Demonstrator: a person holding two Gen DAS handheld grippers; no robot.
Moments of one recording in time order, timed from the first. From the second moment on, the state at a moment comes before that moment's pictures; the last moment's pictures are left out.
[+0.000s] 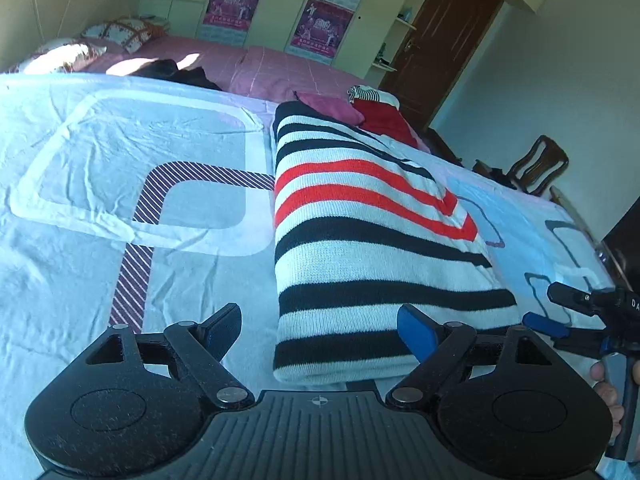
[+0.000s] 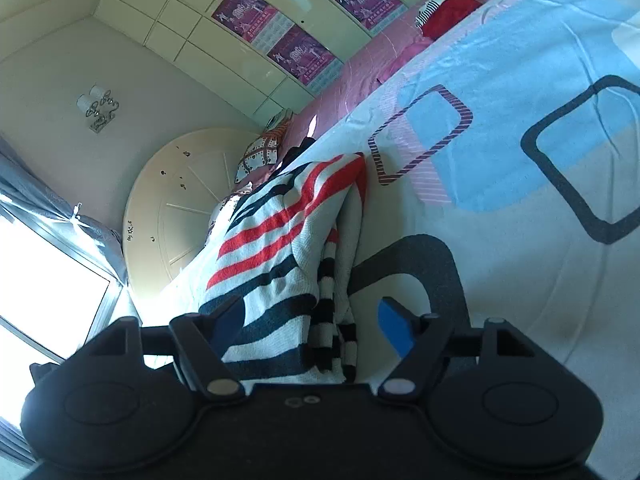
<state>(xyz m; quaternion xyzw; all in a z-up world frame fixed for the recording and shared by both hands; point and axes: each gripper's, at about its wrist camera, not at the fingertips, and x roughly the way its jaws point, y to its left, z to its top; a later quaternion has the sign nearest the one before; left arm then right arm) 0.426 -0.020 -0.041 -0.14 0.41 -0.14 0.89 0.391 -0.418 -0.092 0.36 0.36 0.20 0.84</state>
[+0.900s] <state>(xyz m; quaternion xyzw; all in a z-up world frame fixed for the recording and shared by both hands) 0.562 -0.017 -0.090 -0.25 0.45 -0.31 0.80 0.491 -0.381 -0.112 0.34 0.44 0.26 0.79</state>
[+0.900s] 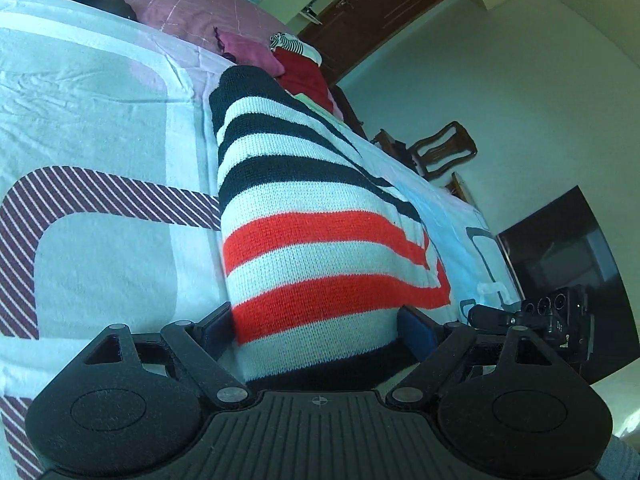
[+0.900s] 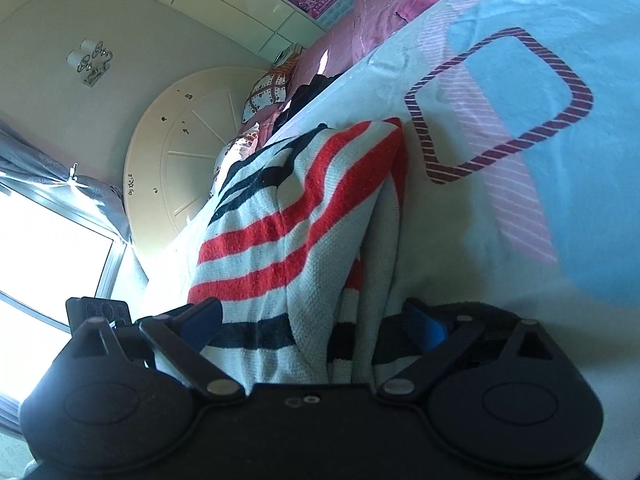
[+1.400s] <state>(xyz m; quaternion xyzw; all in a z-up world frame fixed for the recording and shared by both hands) 0.572 -0.039 -0.084 -0.19 0.44 -0.31 0.82 0.510 -0.364 -0.110 0.29 0.42 0.29 0.81</state>
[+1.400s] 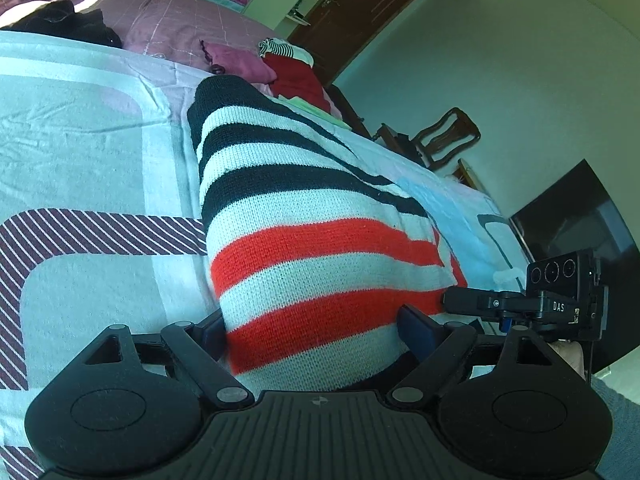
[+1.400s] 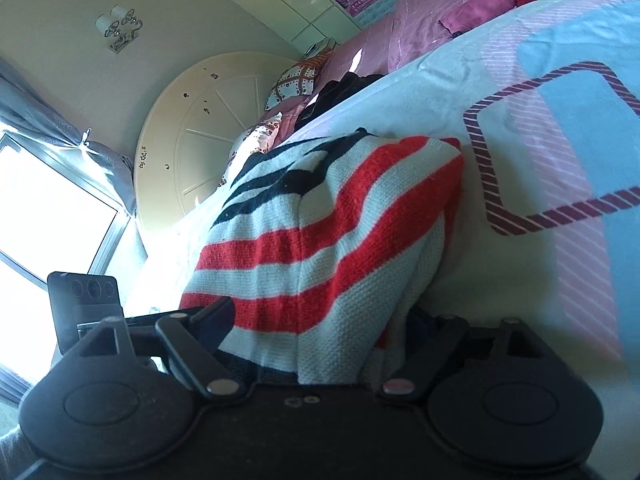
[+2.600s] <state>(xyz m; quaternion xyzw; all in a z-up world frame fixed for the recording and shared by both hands) 0.540 -0.045 -0.030 -0.14 0.39 -0.30 0.86 0.484 -0.330 -0.061 0.19 0.39 0.27 0.86</state>
